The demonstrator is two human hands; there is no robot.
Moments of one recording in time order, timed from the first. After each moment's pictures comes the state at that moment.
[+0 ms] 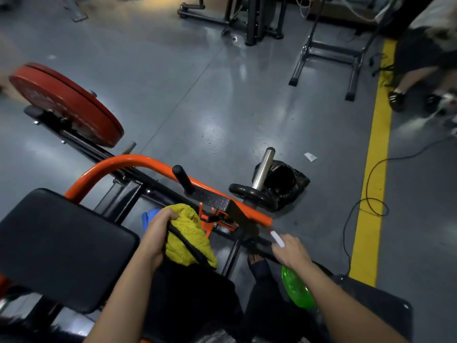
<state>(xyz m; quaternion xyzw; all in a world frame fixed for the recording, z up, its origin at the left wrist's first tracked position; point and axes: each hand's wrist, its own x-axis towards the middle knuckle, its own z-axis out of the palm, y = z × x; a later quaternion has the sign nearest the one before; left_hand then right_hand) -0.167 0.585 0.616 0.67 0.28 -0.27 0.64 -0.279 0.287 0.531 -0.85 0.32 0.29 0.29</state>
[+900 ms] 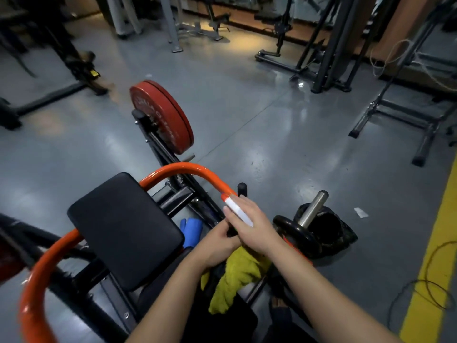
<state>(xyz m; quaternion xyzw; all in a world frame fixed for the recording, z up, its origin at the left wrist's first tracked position) -0.192 0.605 0.659 0.78 -0.04 -0.21 0.59 -0.171 0.470 0.670 -0.82 -0.11 0.06 0.56</state>
